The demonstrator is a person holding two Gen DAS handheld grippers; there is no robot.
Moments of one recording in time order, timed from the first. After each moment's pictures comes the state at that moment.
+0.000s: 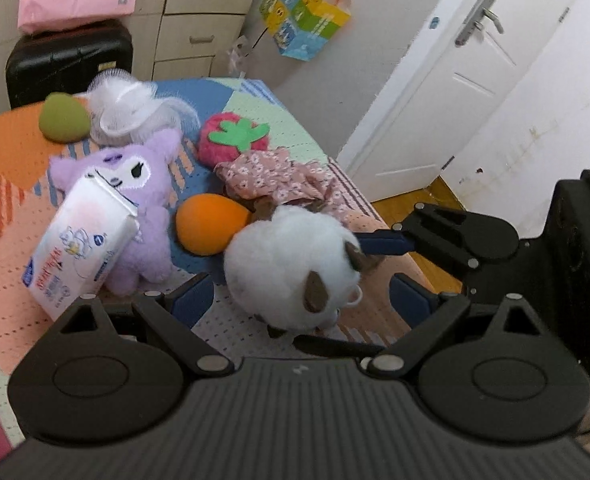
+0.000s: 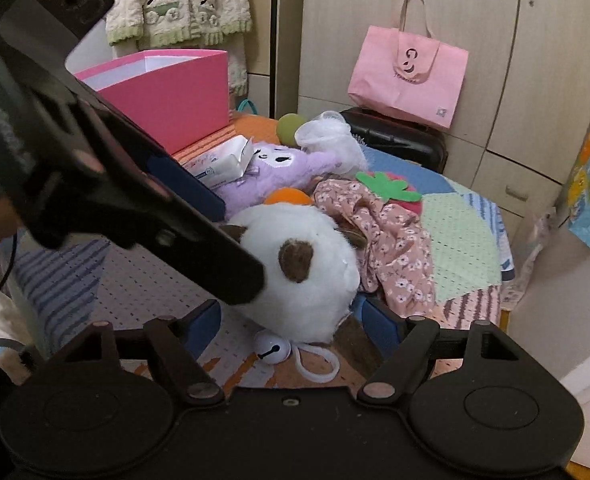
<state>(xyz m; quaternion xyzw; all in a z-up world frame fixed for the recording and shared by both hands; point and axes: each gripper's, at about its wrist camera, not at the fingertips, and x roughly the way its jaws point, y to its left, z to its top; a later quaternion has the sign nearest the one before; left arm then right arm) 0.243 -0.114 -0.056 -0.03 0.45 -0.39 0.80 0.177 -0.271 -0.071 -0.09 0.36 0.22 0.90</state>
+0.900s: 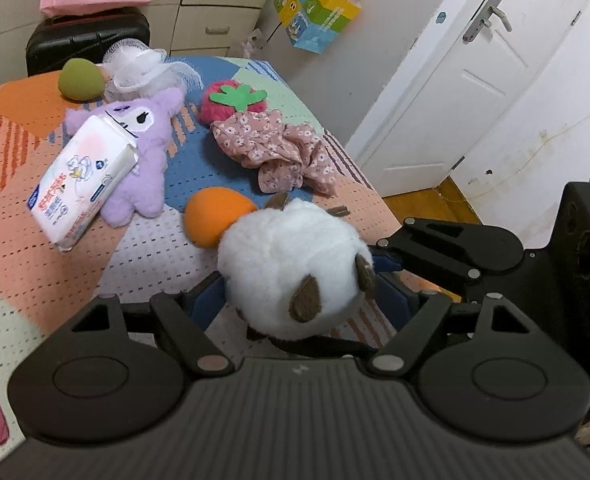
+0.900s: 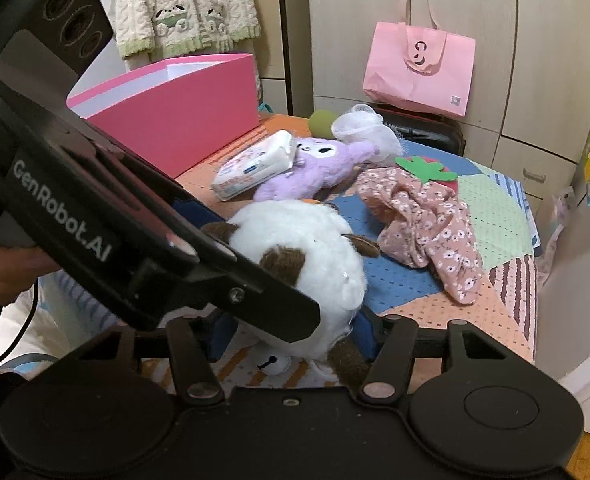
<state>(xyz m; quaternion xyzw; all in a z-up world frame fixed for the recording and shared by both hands) 0.195 -0.106 -0.056 -0.03 0.46 -0.37 0.81 0.147 -0.255 -0.070 -0.05 0.36 0.23 0.90</state>
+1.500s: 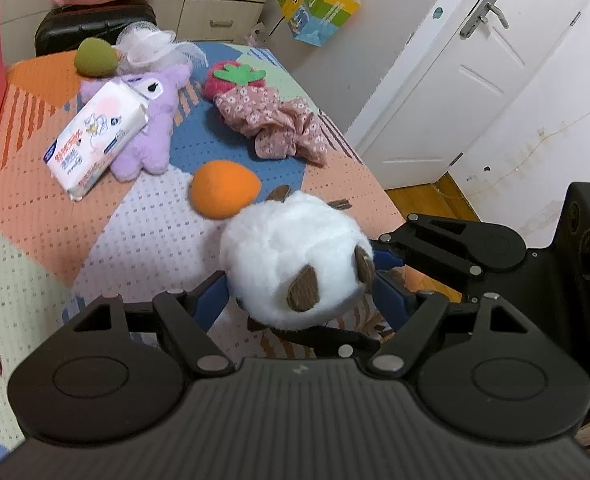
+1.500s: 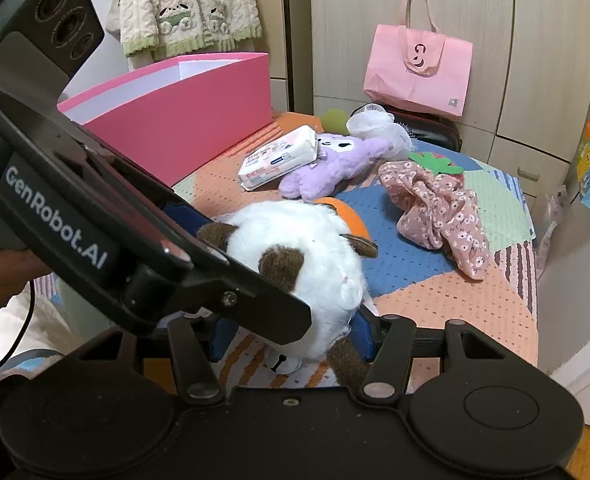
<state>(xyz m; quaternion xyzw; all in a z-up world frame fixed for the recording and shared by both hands) 0.164 -0.092 -0.057 -0.04 0.47 -0.36 0.80 0.119 -0.240 -0.066 -0.05 0.36 0.22 0.91</state>
